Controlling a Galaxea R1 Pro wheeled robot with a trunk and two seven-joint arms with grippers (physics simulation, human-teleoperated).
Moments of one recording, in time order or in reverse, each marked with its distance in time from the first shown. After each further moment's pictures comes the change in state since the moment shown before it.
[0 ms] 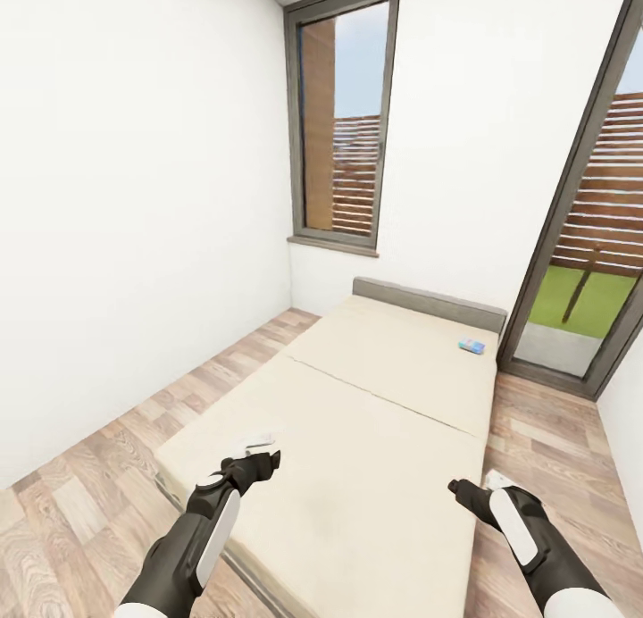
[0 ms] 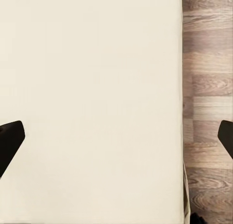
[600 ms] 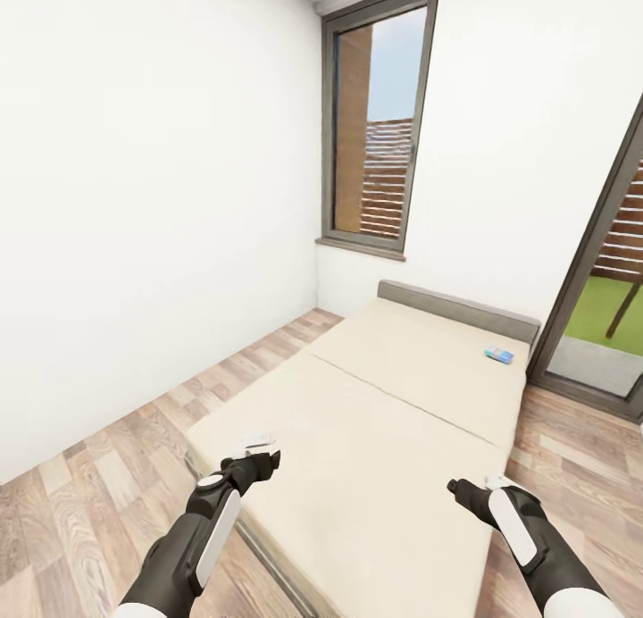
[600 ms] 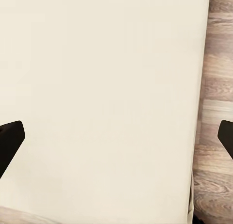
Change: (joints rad) left arm 0.000 0.001 0.000 0.000 0.000 0.000 0.000; right arm 0.000 -0.001 0.010 0.000 0.000 -0.002 0.000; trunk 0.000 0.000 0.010
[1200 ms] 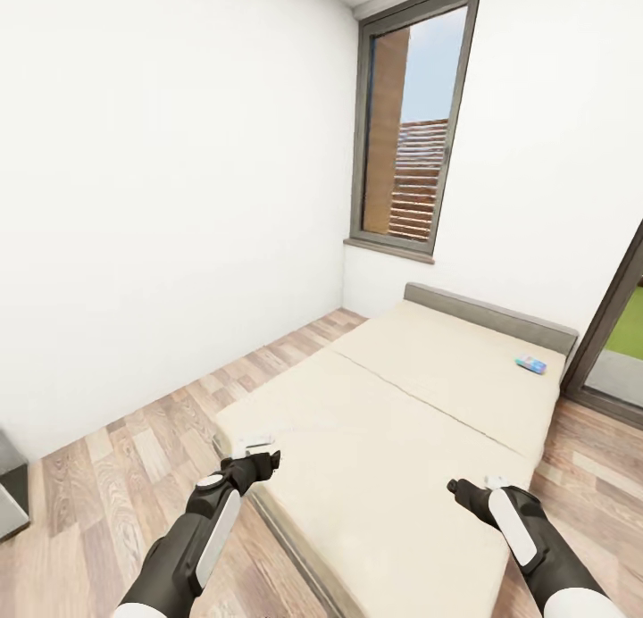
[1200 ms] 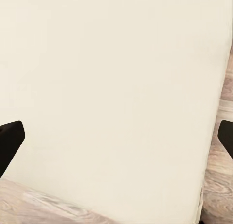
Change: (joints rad) left arm 0.001 0.000 0.000 -0.001 0.001 0.000 0.000; right arm 0.000 0.000 0.000 0.001 0.000 0.000 0.000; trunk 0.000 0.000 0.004
